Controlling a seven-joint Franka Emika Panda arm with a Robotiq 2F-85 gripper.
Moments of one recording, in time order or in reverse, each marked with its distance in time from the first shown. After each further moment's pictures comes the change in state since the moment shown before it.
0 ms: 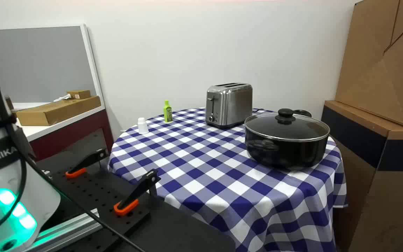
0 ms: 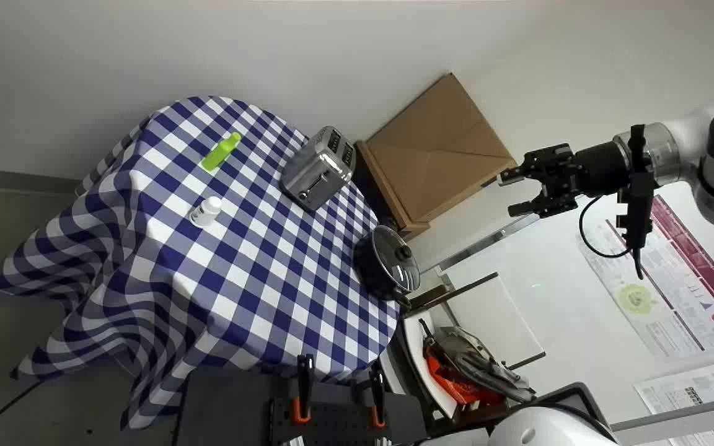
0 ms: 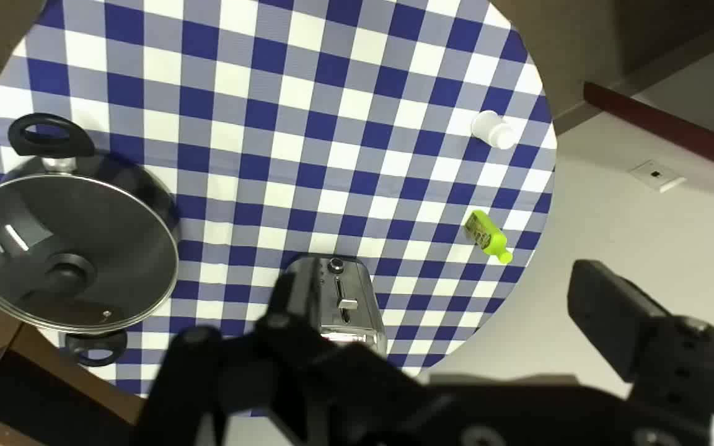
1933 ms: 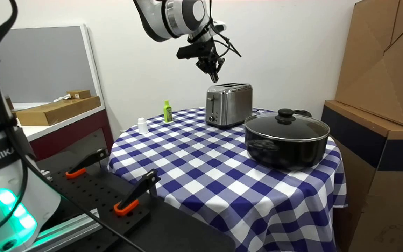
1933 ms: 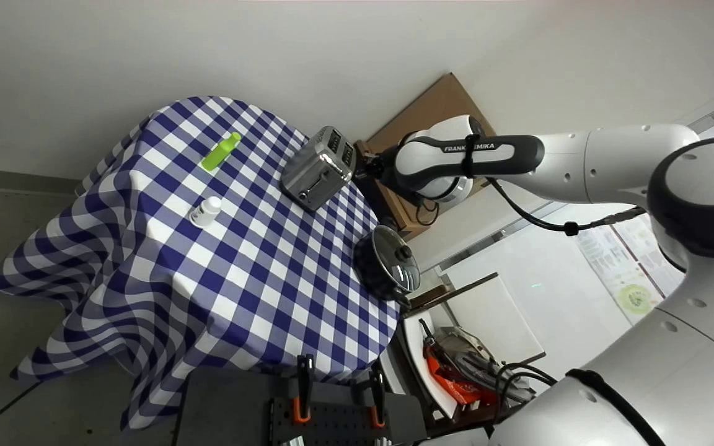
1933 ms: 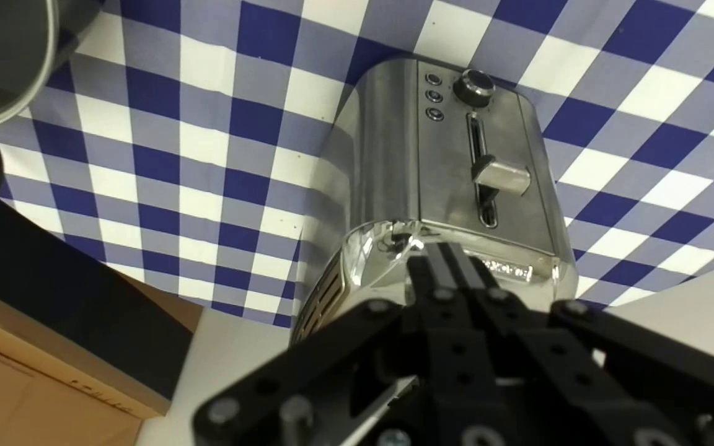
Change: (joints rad) arm 0.015 1.183 0.040 0.325 -0.320 1.116 0.166
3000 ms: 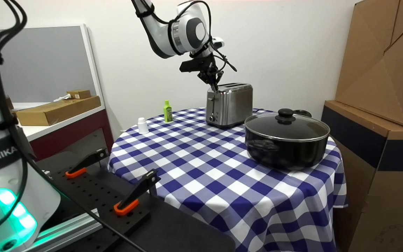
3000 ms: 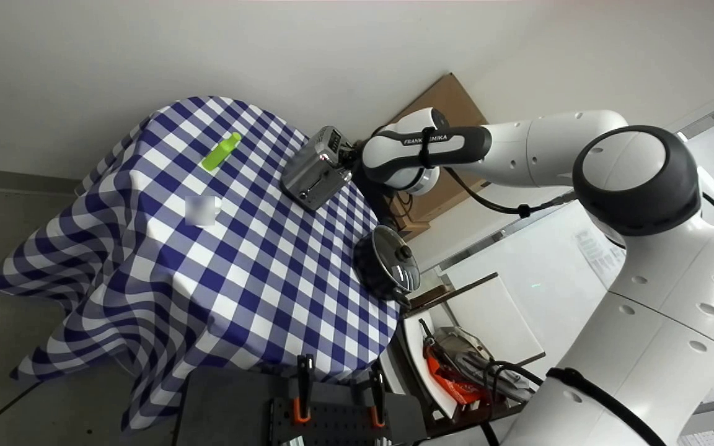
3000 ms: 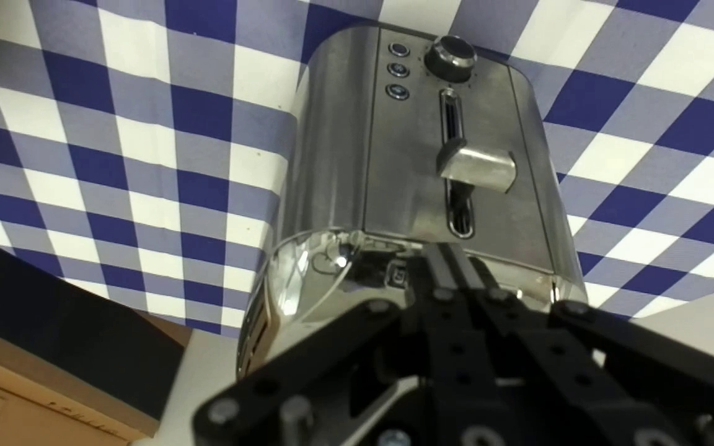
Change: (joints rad) arm 0.150 0.206 -0.108 0.193 0.041 -0.003 0.075
